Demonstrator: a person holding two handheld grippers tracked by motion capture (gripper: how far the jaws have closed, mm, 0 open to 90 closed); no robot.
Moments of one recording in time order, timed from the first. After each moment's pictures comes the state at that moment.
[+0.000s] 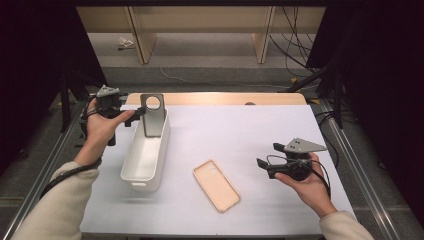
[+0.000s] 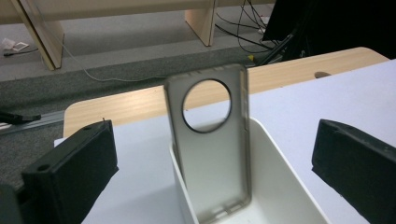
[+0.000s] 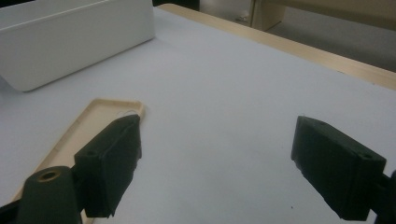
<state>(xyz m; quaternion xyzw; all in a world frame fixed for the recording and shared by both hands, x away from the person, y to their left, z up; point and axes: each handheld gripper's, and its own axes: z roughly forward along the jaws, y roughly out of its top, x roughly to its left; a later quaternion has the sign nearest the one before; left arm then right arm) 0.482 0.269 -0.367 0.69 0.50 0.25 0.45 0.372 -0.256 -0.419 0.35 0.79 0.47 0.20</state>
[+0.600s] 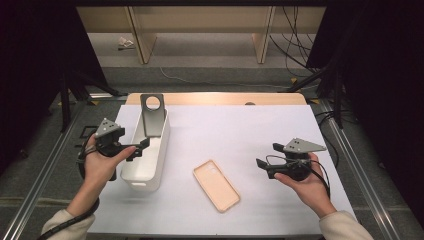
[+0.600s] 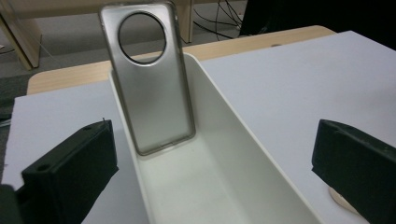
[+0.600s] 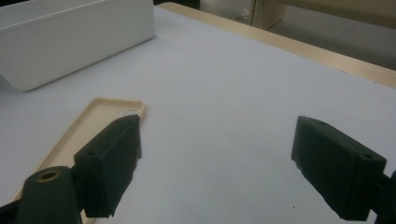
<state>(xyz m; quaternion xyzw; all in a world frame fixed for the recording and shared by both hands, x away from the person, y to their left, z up) 0.393 0.249 -0.400 0.71 0.48 0.24 0.47 0.372 -0.254 -0.419 0.35 0.79 0.47 0.20</state>
